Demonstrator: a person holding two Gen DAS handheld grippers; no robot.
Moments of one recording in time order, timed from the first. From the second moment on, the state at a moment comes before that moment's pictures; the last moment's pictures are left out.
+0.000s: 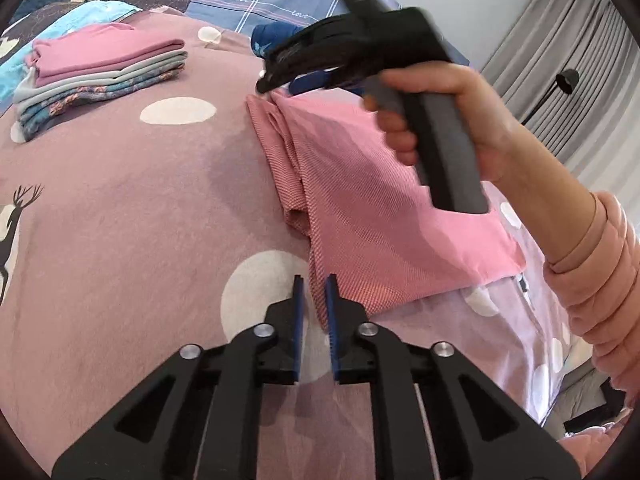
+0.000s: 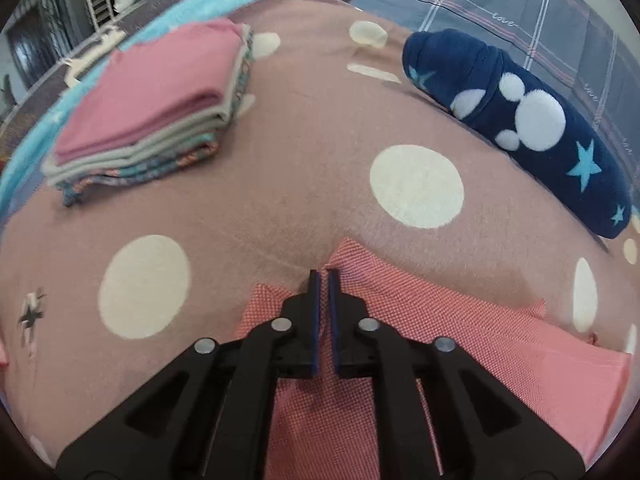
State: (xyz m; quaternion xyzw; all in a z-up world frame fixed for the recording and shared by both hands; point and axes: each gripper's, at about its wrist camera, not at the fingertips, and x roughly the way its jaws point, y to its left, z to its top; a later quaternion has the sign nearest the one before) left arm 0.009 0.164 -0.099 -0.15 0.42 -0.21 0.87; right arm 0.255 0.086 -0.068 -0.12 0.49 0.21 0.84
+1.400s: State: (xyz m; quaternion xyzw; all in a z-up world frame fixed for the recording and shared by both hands) left arm 0.017 0.208 -0.089 -0.21 0.41 -0.10 0.88; right arm 0.003 0.061 -0.098 -0.39 0.29 0.19 0.85
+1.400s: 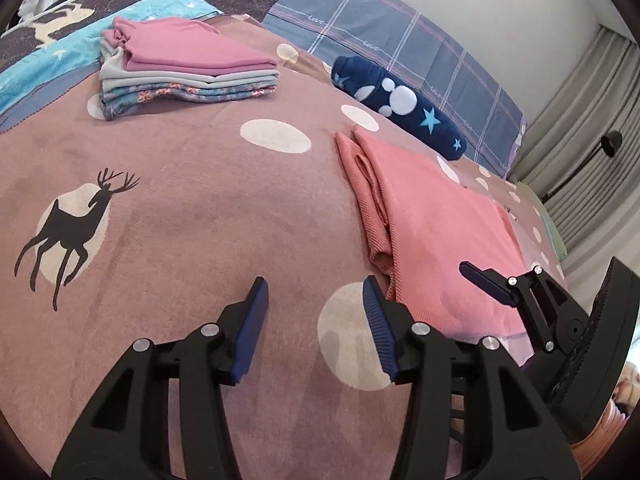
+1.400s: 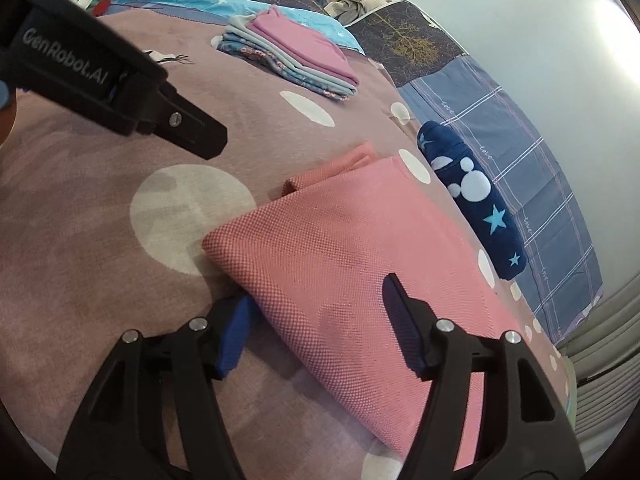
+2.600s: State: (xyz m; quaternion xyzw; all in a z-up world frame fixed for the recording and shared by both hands) left arm 0.220 0.157 -0.119 -0.29 0.51 -0.25 0.77; right arm 0.001 0.090 -0.116 -0.45 0.26 0.15 0.84
